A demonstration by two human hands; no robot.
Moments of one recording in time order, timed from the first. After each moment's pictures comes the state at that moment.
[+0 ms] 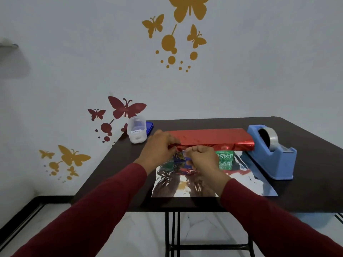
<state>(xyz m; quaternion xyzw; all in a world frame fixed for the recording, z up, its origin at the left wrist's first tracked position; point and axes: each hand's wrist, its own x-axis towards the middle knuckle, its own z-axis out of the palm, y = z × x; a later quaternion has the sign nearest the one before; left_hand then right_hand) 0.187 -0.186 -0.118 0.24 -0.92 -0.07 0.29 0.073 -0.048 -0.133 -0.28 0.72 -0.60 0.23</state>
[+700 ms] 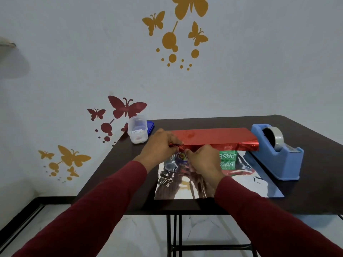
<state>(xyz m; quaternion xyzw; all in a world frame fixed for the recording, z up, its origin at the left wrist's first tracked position) 0.183 -0.208 -0.118 0.22 -0.93 -0.11 0.27 0.062 -0.072 -0.144 -0.34 0.83 -0.44 0.09</state>
